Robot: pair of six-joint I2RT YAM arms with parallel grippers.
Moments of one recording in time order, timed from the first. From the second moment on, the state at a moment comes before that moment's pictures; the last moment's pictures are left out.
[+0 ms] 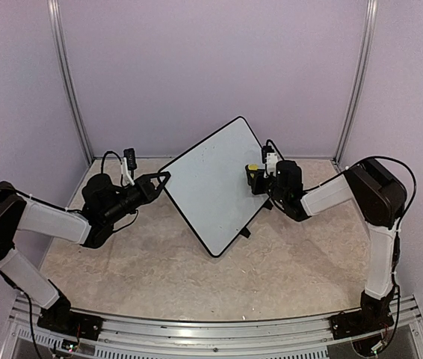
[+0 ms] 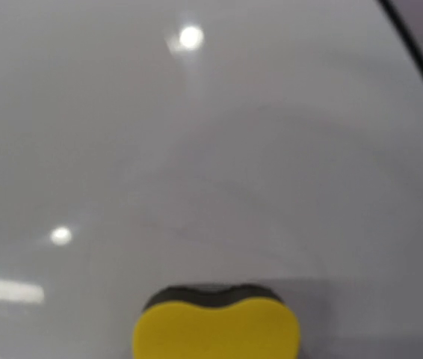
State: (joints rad) left arm -0.57 1.54 0.58 1.06 0.21 -0.70; right arm 0.54 2.04 1.05 0.82 0.07 0.22
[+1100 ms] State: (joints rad) left arm -0.57 1.53 0.57 1.05 0.20 -0.70; right arm 0.58 2.01 1.03 0.73 0.08 0.47
